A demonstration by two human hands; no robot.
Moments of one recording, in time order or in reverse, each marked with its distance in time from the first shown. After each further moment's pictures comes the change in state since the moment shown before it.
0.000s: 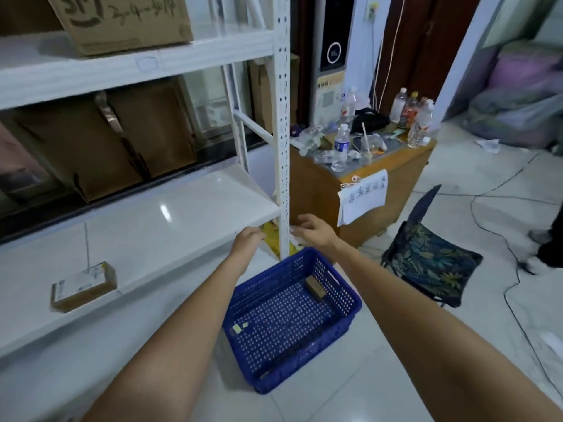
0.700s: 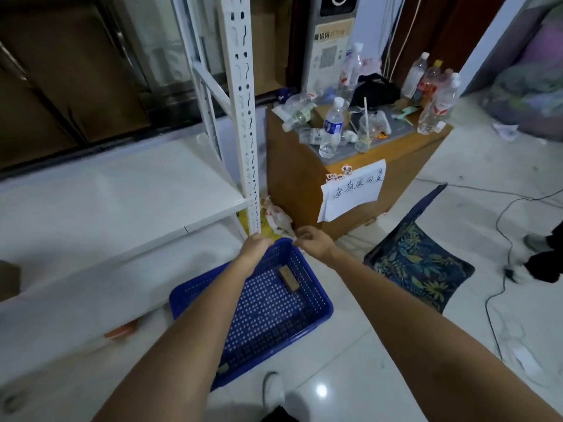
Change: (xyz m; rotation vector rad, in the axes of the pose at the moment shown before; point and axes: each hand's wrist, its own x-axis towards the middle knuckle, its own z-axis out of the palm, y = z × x) left_hand 0.148 -0.005 0.161 0.021 -0.132 -0.267; right_hand 0.153 0.114 -0.080 -0.121 -0.139 0.191
